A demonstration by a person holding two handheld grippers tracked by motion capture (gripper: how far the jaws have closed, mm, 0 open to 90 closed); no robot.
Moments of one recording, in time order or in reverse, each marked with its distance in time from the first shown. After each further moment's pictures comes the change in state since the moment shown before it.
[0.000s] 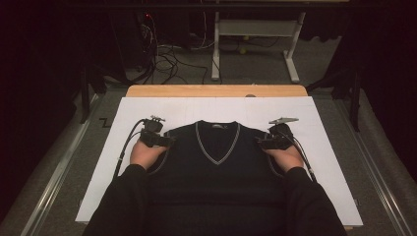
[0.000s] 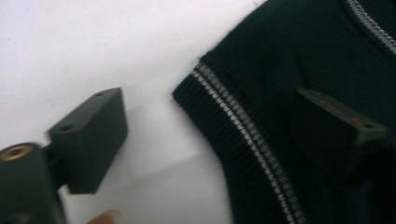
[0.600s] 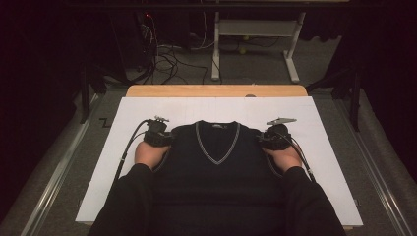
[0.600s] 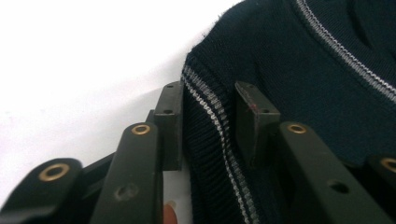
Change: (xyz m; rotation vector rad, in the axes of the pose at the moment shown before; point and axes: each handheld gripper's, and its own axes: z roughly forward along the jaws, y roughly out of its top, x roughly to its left) left arm -0.012 0.000 -0.002 -0.029 -0.061 -0.001; right arm 0.009 0.001 -0.003 -0.012 0.019 -0.031
